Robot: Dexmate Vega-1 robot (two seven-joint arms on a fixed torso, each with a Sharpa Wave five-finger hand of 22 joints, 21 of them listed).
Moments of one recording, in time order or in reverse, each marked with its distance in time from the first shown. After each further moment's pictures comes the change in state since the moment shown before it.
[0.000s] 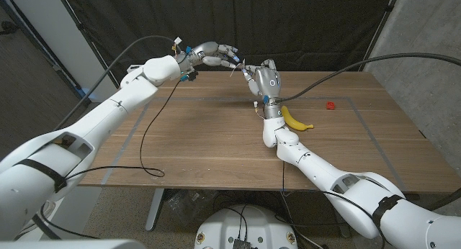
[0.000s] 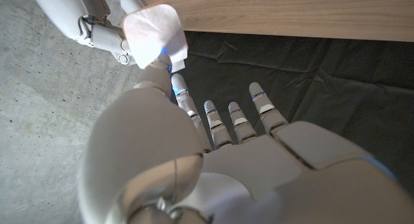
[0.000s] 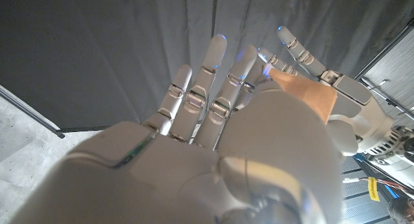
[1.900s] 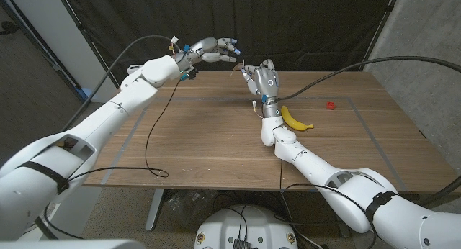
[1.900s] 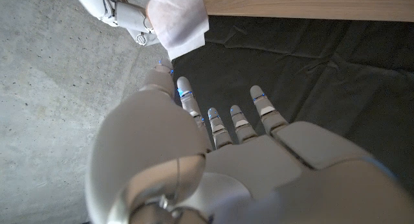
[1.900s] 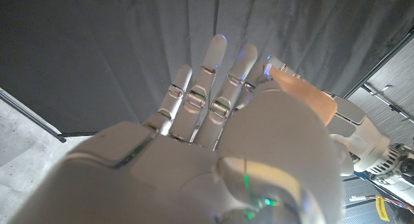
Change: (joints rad) left arm 0.027 -0.003 -0.032 -0.009 -0.018 -0.052 0.031; left_hand 0.010 0.041 -0.082 0.009 -0.035 0.005 0.154 0.014 0.006 -0.100 0.026 0.009 -0.010 -0.055 0.047 -0.007 -0.007 -0.040 0.003 0.000 0.001; right arm 0.023 0.051 0.043 0.076 -0.037 0.015 0.000; right_hand 0.008 0.003 -0.014 0.003 -0.004 0.018 -0.007 -0.011 0.004 0.010 0.004 -0.011 0.014 0.003 0.004 -0.007 0.014 0.000 0.000 0.015 0.000
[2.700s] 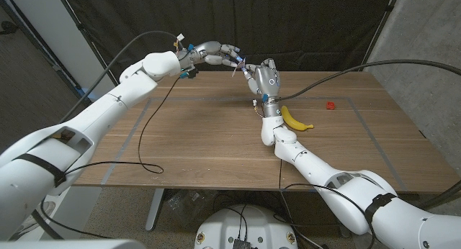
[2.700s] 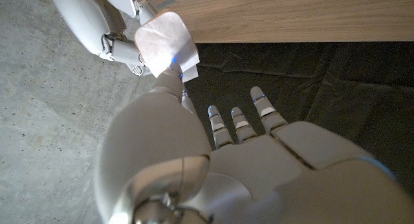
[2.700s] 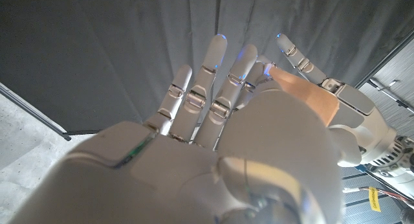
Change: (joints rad) left arm -0.054 0.009 0.042 -0.001 0.029 0.052 -0.090; left_hand 0.035 0.053 0.020 -0.006 -0.027 0.123 -0.150 -0.005 -0.053 0.034 -0.009 0.016 -0.021 -0.008 -0.022 0.010 -0.017 -0.011 -0.023 0.012 0.006; right arm -0.016 0.007 0.032 -0.022 -0.014 0.013 0.000; right_hand 0.000 0.000 -0.003 0.003 0.000 0.000 0.000 -0.003 0.001 0.000 0.000 -0.008 0.004 0.005 -0.005 -0.004 0.000 0.000 0.000 0.002 0.000
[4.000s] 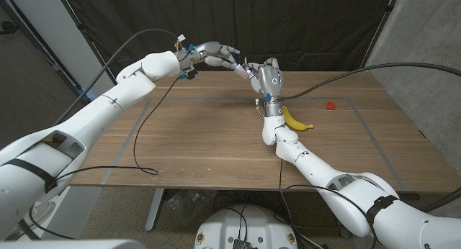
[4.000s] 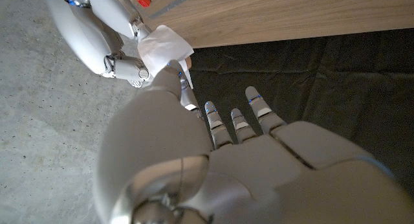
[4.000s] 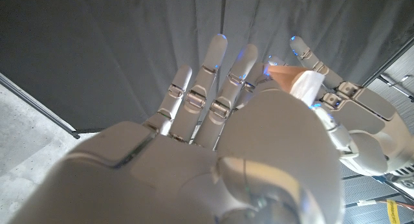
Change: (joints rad) left arm 0.033 0.062 -0.004 -0.127 0.075 0.061 0.021; left_hand -0.002 0.035 0.003 0.034 0.024 0.191 0.135 0.140 0.097 0.069 -0.020 0.003 -0.002 -0.019 -0.022 -0.002 0.014 0.011 -0.067 0.035 0.005; right arm -0.013 -0.001 0.024 -0.023 0.005 0.011 0.000; right_hand 0.010 0.001 -0.001 0.001 0.003 0.000 0.000 -0.004 -0.001 0.007 0.003 -0.004 0.002 0.007 -0.004 -0.004 0.009 0.000 0.000 0.000 -0.003
